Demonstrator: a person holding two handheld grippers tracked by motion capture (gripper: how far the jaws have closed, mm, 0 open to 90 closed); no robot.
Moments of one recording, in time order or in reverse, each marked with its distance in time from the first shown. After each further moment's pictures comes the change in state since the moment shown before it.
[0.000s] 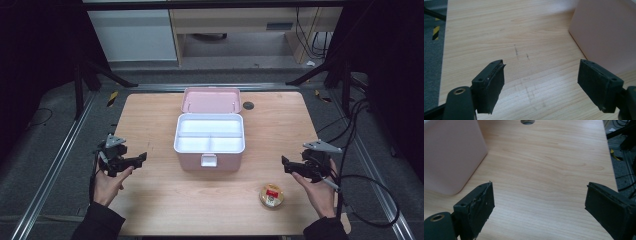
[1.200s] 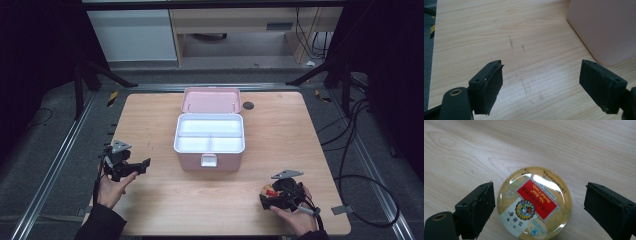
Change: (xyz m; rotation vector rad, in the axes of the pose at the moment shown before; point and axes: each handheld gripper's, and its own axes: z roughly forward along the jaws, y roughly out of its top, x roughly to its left) left arm -0.008 -0.012 0.008 0.041 0.000 0.043; right arm 0.070 -0.061 0.008 0.323 0.123 -0.137
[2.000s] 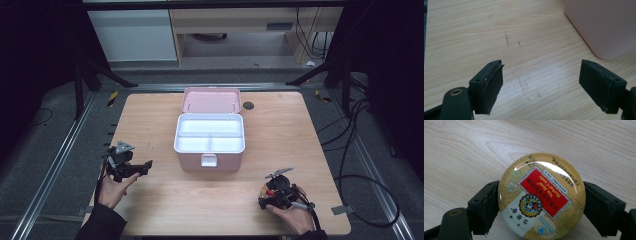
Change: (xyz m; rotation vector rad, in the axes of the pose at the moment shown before) left arm -0.003 -0.001 0.005 0.032 -0.013 0.023; right arm 0.005 0.008 0.016 0.169 0.004 -0.015
